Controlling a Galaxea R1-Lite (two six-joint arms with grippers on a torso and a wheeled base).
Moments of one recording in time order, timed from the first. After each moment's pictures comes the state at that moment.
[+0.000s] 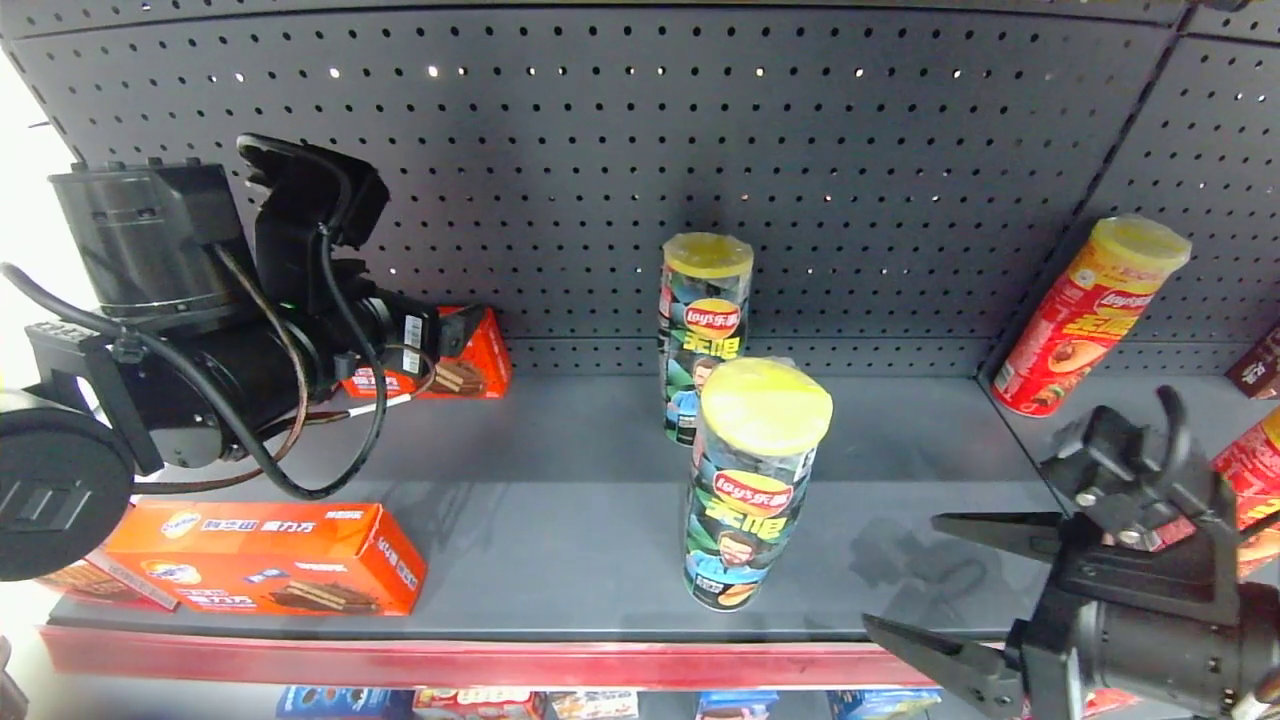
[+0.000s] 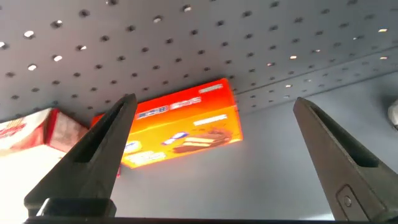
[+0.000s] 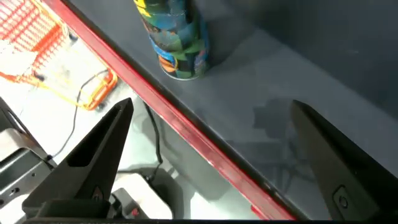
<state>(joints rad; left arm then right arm) -0.32 1.60 -0.94 -0.59 0.22 0.25 0.73 1.28 -0.57 -0.32 0.01 -0.07</state>
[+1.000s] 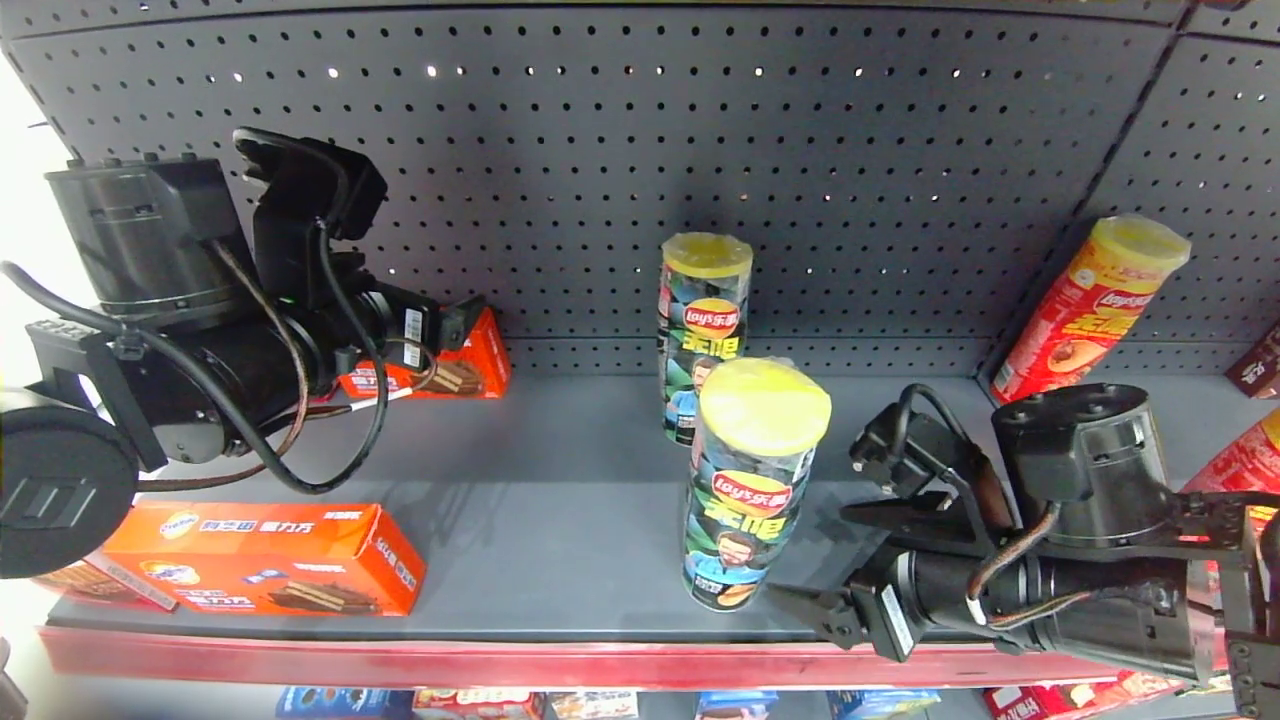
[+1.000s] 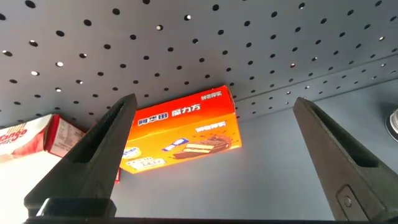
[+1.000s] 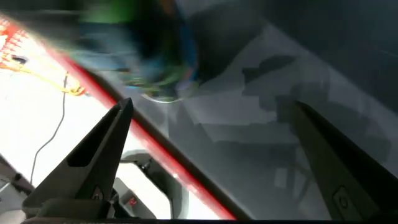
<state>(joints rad) -0.32 1.61 -0.95 -0.61 0.22 0.25 0.71 1.57 -0.72 -0.33 -0.01 -0.07</state>
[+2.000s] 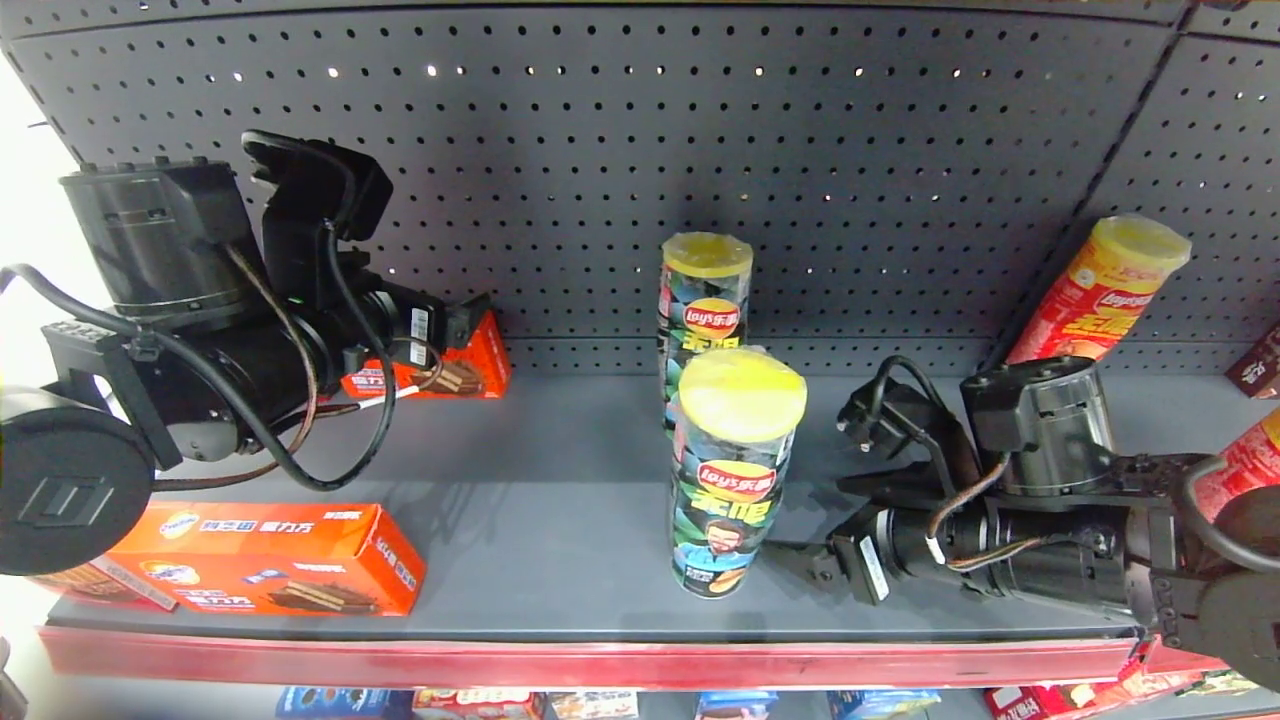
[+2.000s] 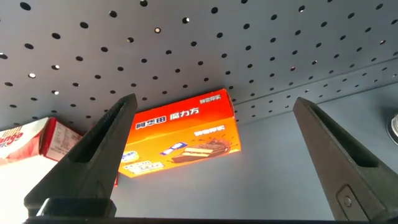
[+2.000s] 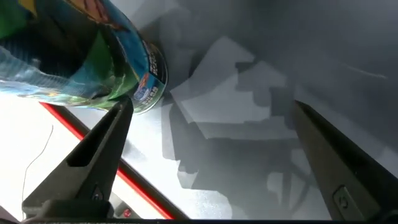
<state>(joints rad) -0.32 1.63 -0.95 -0.64 0.22 0.25 0.65 1.65 -0.80 -0.34 -0.01 -0.07</state>
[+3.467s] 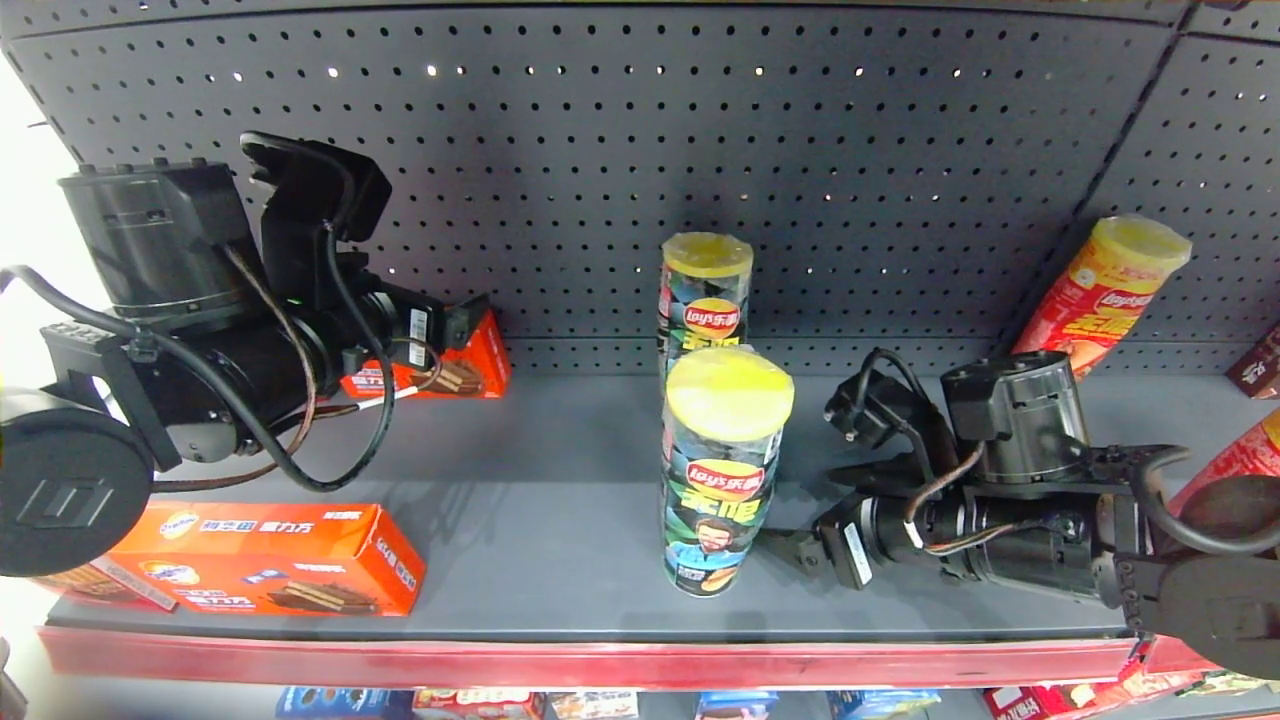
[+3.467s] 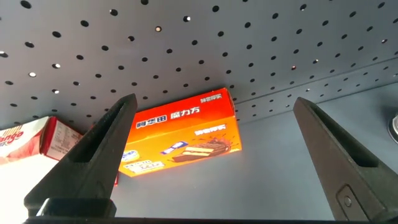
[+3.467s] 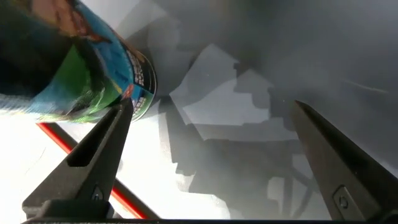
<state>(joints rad) -0.32 1.62 -0.95 -0.64 0.22 0.25 0.64 1.69 -0.83 -0.37 -0.01 -0.07</state>
